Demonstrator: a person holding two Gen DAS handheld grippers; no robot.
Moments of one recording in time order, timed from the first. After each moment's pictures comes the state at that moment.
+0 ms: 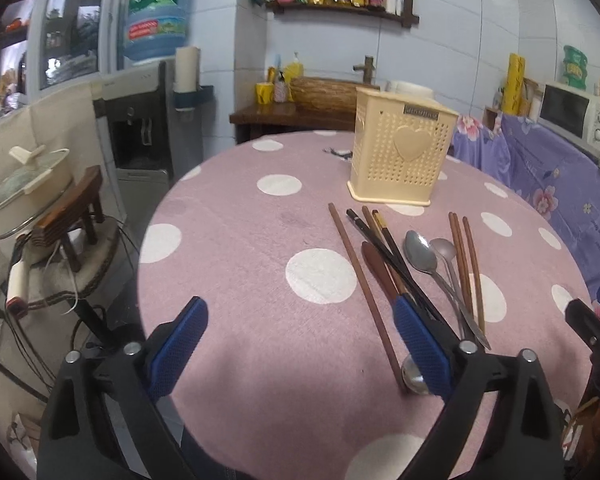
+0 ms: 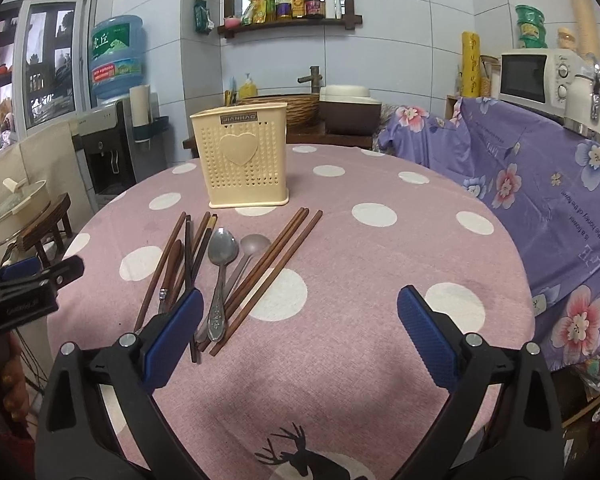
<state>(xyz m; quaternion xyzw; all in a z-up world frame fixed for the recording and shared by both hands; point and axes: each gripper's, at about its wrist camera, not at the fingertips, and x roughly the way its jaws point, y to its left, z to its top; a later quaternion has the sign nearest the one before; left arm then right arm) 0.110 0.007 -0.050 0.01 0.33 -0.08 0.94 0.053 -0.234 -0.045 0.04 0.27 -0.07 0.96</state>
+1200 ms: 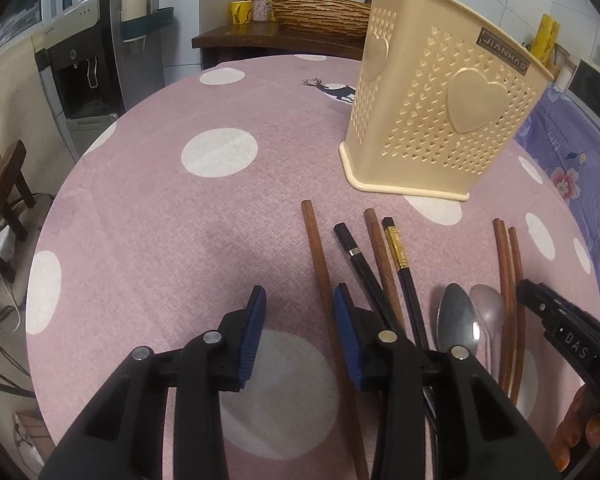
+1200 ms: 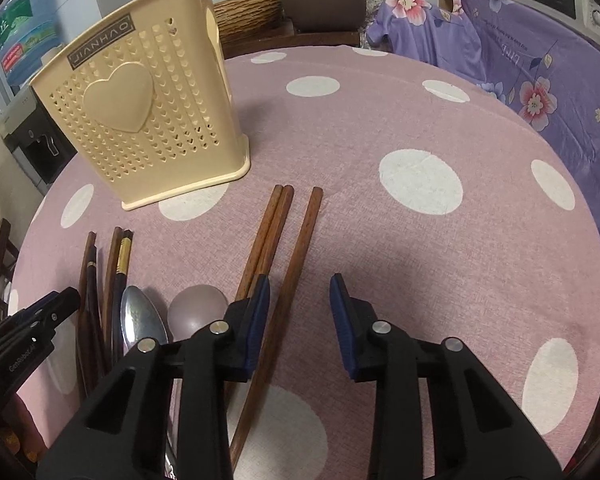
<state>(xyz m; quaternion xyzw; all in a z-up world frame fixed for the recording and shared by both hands) 0.251 -0.040 -0.083 -0.01 0.46 -0.10 0.88 0.250 -0.271 -0.100 0.14 0.44 -0.10 0.88</state>
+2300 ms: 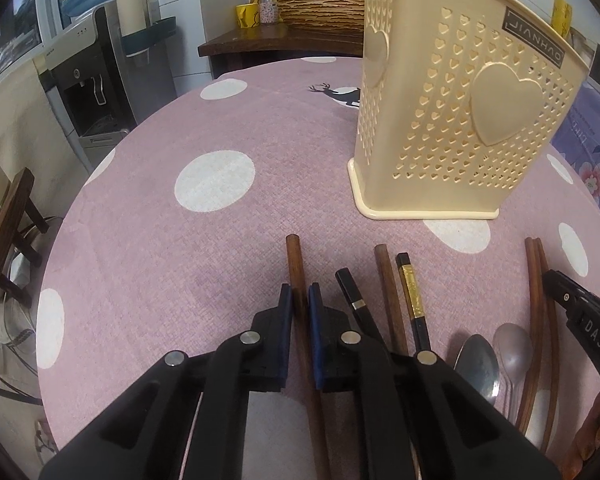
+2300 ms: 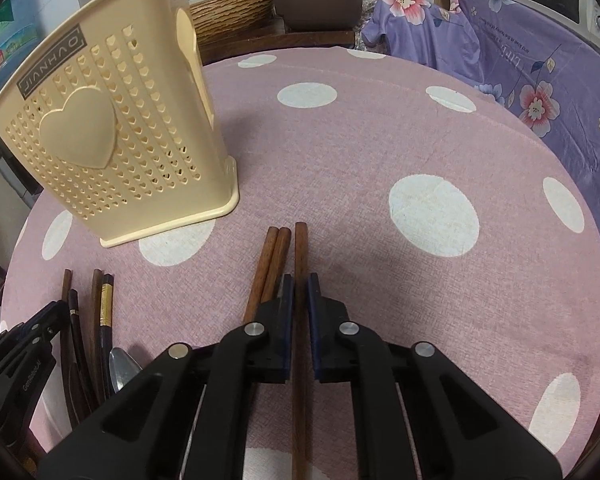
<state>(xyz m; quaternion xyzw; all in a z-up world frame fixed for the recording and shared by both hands) 0.287 -0.063 -0.086 0.04 0.46 -0.06 0.88 0.294 -0.282 -0.100 0.13 0.45 -0.12 0.88</state>
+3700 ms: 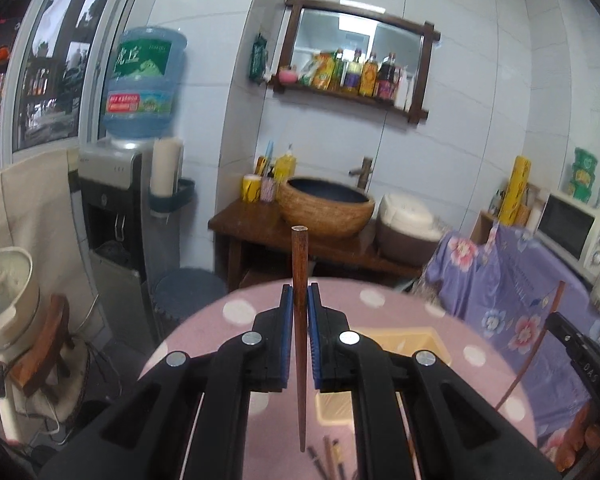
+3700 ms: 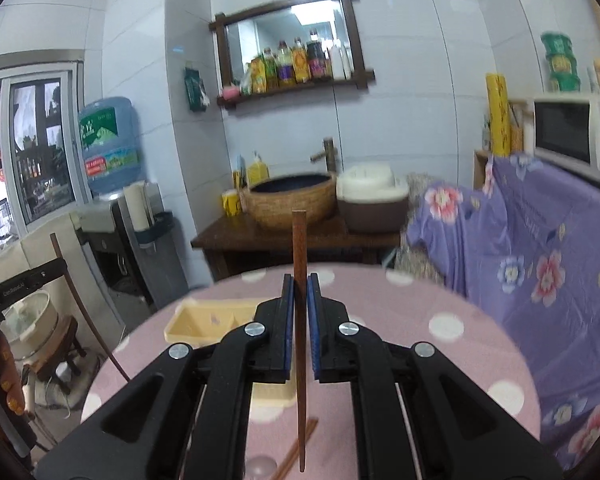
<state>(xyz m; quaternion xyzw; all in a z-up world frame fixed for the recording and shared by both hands) 0.262 -0.012 0.156 -0.07 0.20 -0.10 0.97 0.246 -0.300 0.143 0.08 0.16 -0.02 0.98</state>
